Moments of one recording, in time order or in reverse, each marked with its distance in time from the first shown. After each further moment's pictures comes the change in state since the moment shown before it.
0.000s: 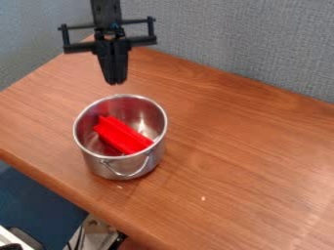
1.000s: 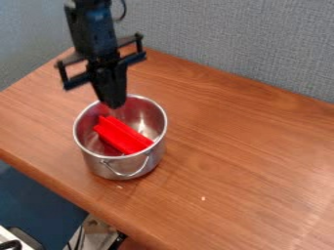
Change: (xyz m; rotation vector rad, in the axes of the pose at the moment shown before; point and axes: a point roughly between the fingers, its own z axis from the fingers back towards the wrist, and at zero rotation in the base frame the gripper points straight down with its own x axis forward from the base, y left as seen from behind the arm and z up) arm 0.001 0.012 -0.029 -0.096 -0.103 0.454
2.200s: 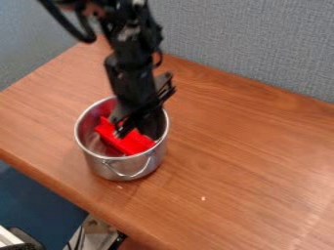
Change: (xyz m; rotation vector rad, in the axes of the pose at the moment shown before) arm -0.023 -0.039 -0.041 -0.165 -0.122 0.150
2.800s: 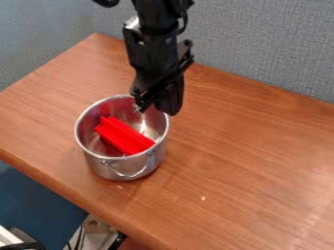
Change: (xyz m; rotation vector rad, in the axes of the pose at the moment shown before) arm -0.013 -0.014 0.030 -0.019 -0.041 0.042
